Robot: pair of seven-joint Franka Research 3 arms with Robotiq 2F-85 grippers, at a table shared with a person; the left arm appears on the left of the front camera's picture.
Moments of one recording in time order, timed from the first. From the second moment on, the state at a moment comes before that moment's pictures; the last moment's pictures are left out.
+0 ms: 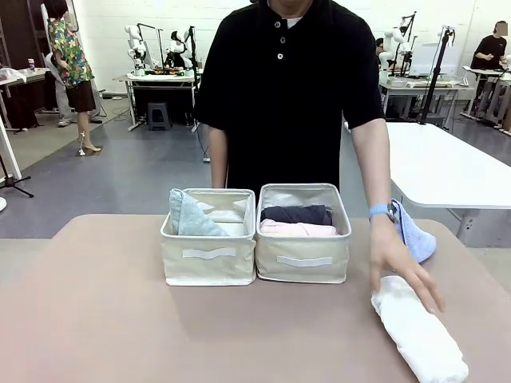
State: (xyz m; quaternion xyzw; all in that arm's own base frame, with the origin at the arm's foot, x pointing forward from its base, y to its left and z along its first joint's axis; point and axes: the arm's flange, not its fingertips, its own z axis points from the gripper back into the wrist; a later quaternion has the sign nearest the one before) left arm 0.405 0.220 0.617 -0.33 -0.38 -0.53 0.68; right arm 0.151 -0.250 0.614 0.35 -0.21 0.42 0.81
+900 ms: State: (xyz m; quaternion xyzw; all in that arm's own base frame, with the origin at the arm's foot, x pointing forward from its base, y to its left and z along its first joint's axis) left arm 0.405 0.221 0.617 -0.33 -0.38 -0.53 0.68; right arm 0.222 -0.213 0.610 0.35 -0.18 0.42 0.81
